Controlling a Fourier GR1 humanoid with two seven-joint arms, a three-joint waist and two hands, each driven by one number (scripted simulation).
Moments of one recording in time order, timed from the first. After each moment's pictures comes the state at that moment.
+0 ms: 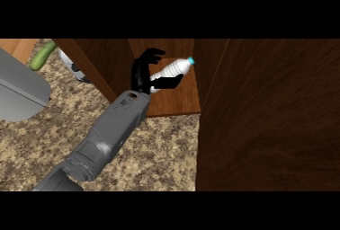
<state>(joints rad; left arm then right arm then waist) -1.06 0.00 -0.35 -0.25 0.38 0.74 -0.39 1.07 -0.43 0.34 -2.48 -0.06 0.18 -0.56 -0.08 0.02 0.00</state>
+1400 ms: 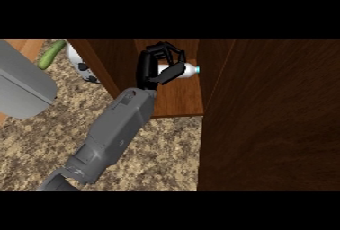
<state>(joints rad) -1.01 0.00 -0.30 -0.48 0.64 0.38 -0.67 1.08 -0.42 0.39 -2.49 -0.05 0.22 -0.56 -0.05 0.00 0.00</state>
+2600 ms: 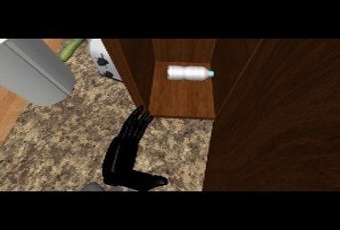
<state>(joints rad) -0.14 0.24 -0.65 -1.37 0.74 0.22 -0.61 1.11 -0.48 0.48 -2.50 -0.01 0.13 -0.55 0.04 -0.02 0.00</state>
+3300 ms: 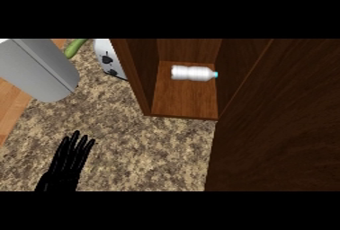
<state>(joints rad) 0.19 0.60 -0.54 -1.63 0.80 0.01 -0.74 0.91 -0.70 0.54 -2.50 0.04 0.20 -0.50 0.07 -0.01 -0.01</state>
